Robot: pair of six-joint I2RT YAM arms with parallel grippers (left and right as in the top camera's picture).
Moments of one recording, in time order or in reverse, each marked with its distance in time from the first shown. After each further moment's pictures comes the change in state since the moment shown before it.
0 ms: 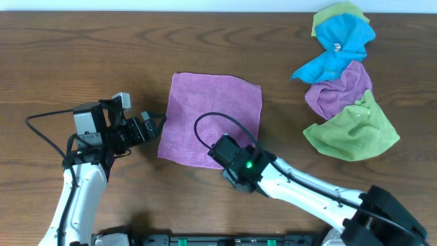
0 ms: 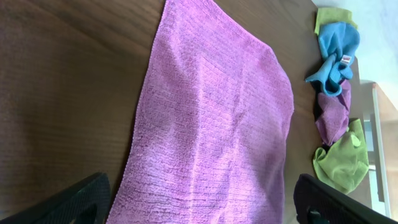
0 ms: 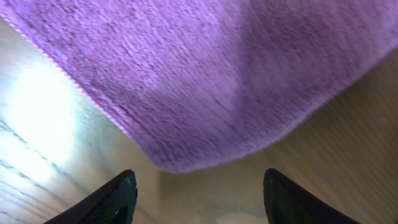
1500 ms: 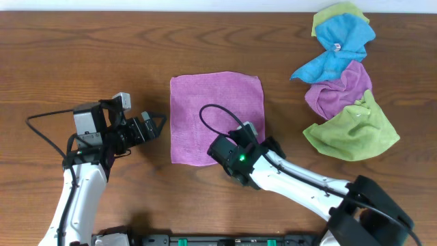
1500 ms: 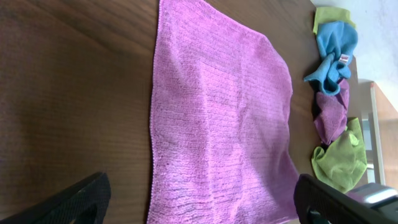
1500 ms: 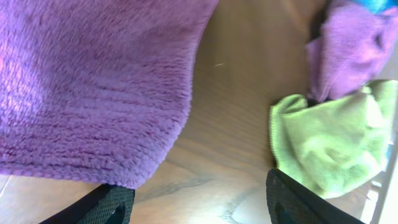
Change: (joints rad) left arm 0.000 0.000 0.000 0.000 0.005 0.000; right arm -0.018 0.082 0.078 -0.221 0.446 0.260
